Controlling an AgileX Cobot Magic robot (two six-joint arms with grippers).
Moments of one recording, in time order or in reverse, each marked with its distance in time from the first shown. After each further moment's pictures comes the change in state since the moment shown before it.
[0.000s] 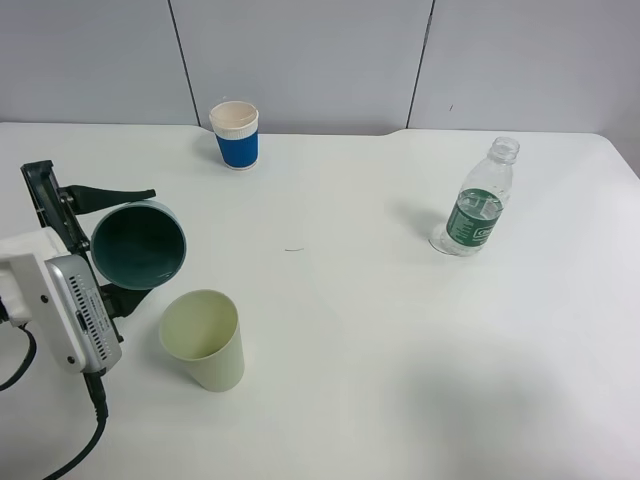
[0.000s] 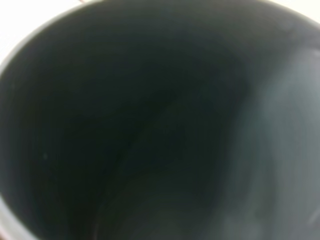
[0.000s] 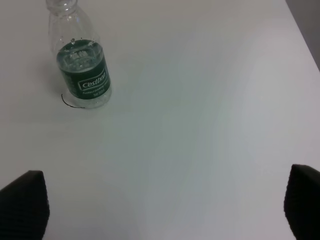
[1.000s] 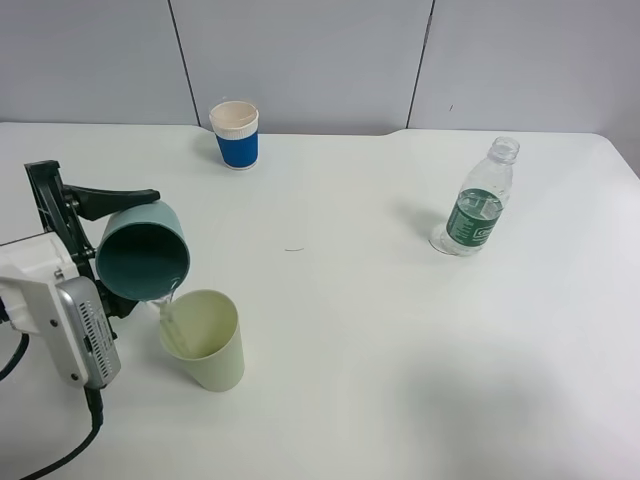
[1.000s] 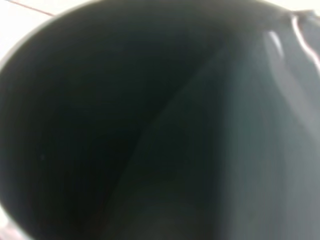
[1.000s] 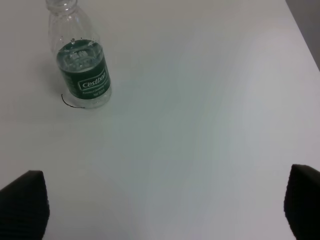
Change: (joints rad) left arm 0.000 0.000 0.000 0.003 0.000 0.212; right arm 0.000 0.000 0.000 0.000 0.000 0.000
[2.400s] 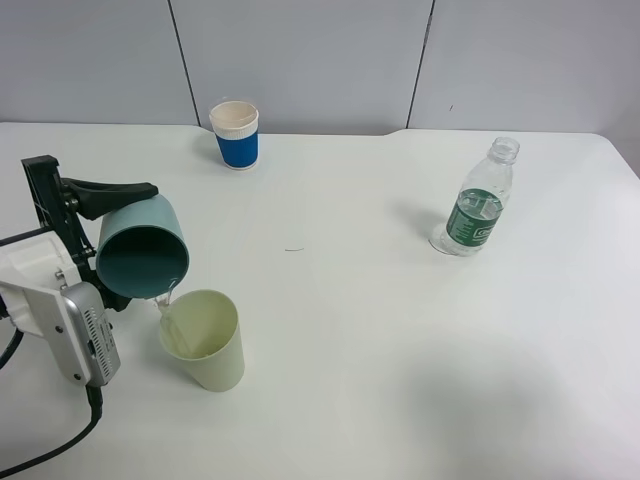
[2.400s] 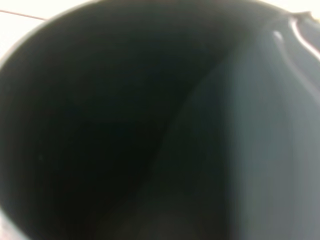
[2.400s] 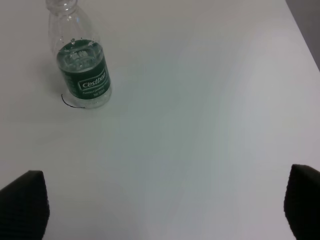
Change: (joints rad) left arm 0.000 0.000 0.000 -0.034 -0.013 0.145; right arm 0.000 0.000 0.000 0.000 0.000 0.000
